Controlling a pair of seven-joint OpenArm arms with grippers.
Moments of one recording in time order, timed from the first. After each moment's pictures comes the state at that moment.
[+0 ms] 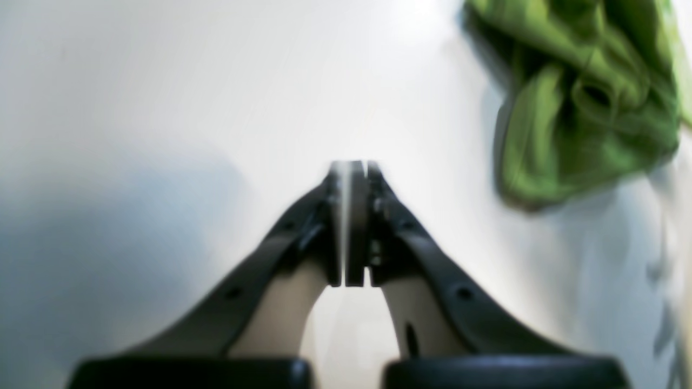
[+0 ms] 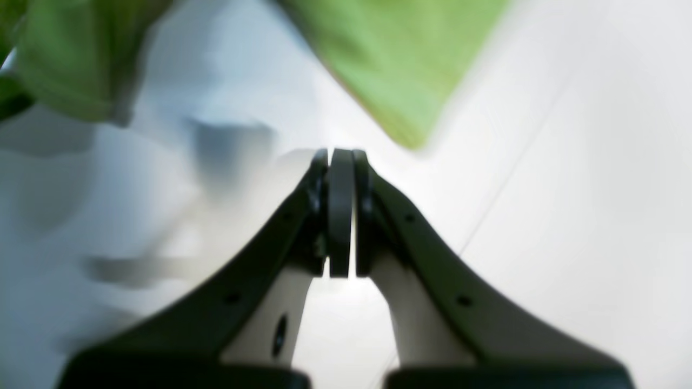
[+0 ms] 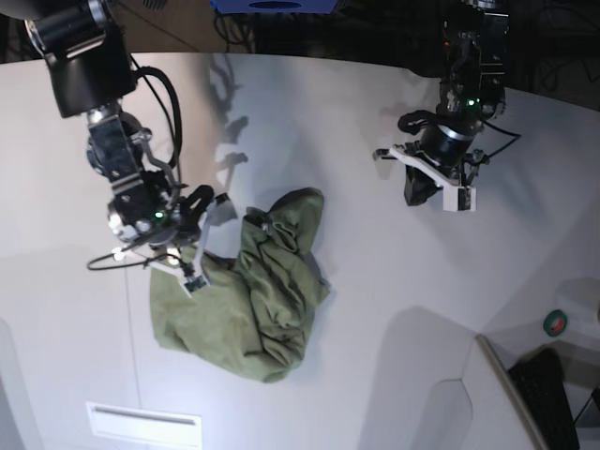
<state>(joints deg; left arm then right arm) 18.0 -11.8 -4.1 85.0 -19.6 -9.0 15.1 9.5 6.2 -18.1 72.4 -5.5 7.7 -52.7</state>
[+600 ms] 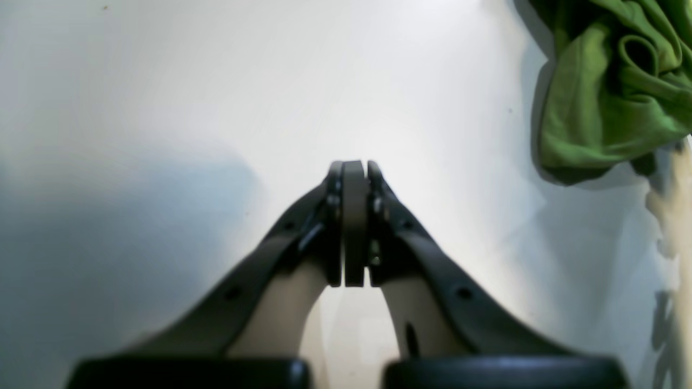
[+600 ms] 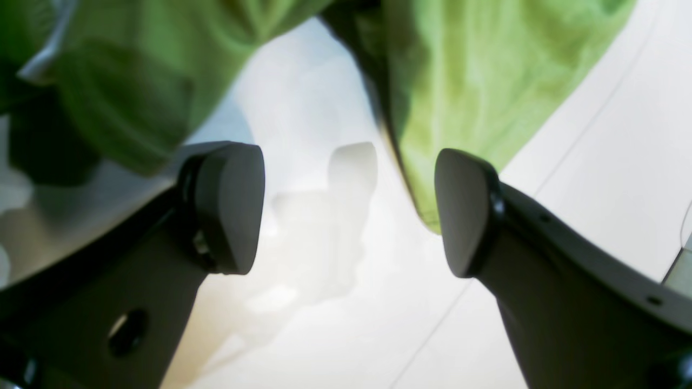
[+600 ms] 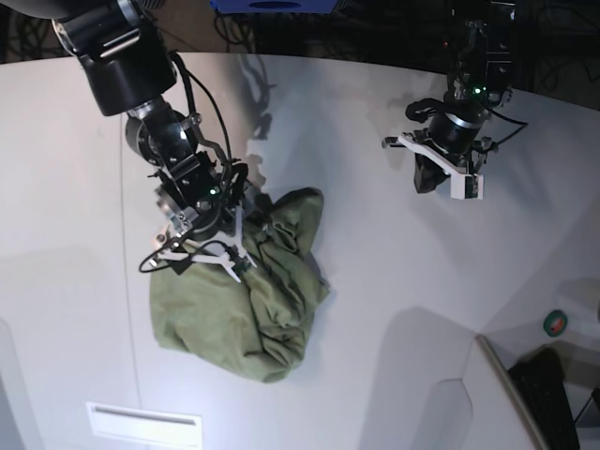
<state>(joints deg) 20.2 -12.7 -4.3 85.9 -19.5 -8.5 15.2 9.4 0.4 -21.3 64.3 -23.9 7.3 -40.9</state>
